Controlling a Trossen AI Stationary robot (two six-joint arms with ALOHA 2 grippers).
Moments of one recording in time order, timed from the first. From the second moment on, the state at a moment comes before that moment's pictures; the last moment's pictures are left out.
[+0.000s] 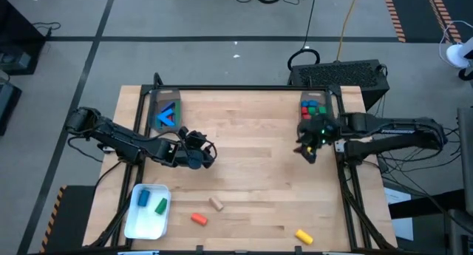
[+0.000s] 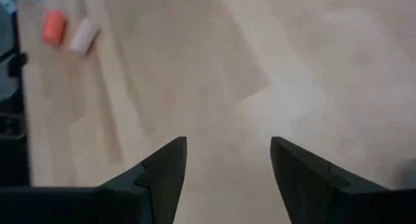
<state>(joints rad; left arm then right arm) -0.24 1.36 0.71 -0.24 -0.76 -0.65 -0.08 0.86 0.77 -0.79 -0.08 0.47</state>
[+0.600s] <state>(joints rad) -0.21 1.36 0.71 -0.22 -0.80 -0.54 0.48 1.21 0.77 -0.45 -0.05 1.06</state>
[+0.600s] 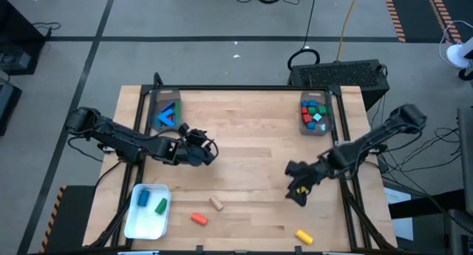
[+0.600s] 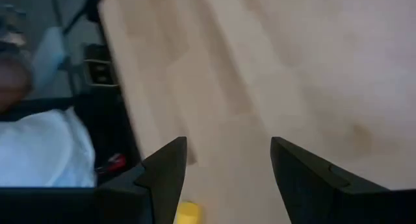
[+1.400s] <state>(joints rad) -0.18 1.36 0.71 0.10 -0.73 -0.20 0.71 1.65 1.24 -0.82 0.01 1.29</state>
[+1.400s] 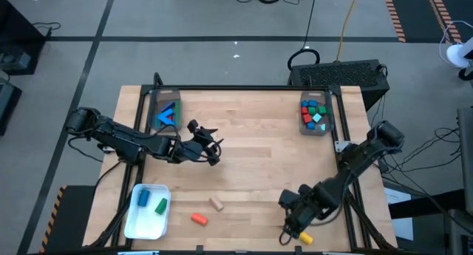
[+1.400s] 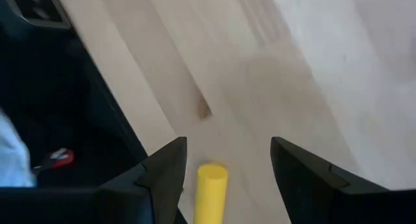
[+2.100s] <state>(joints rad) -0.19 1.36 0.71 0.10 -0.68 -0.26 0.92 1.93 1.45 -0.95 -0.08 1.62</state>
